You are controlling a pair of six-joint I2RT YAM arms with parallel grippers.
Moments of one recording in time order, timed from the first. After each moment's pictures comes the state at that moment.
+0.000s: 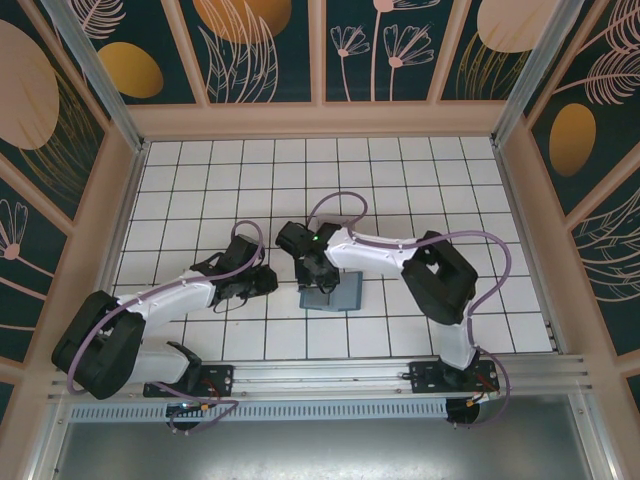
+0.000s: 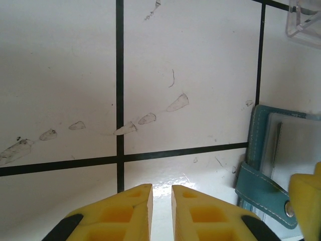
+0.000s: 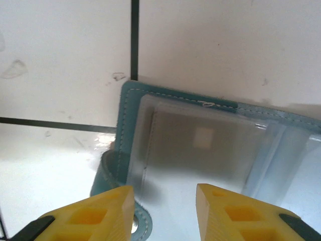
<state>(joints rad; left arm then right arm) -0.57 1.32 0.55 -0.25 0.16 -0.73 1.01 1.93 1.40 -0.85 0.03 0.88</state>
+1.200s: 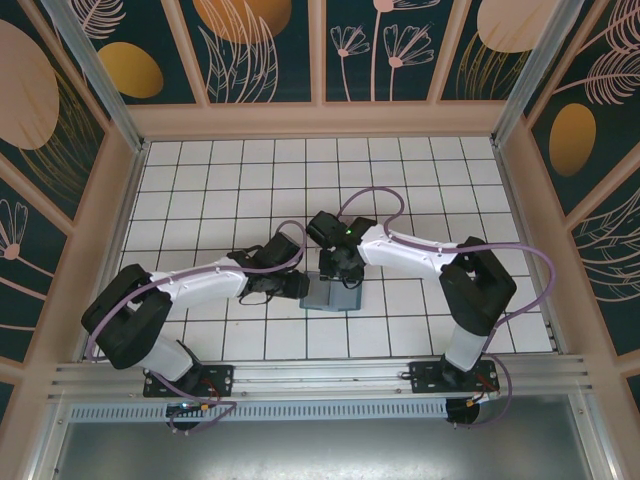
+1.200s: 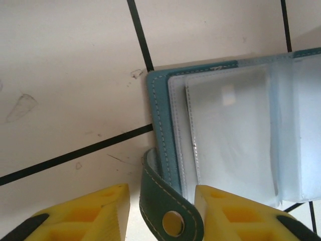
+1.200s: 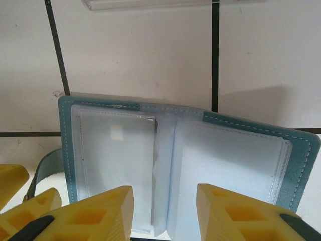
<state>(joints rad) -0.79 1.52 0.77 -0.35 0.11 -0.61 0.90 1.74 1.22 -0.82 0.02 0.91</state>
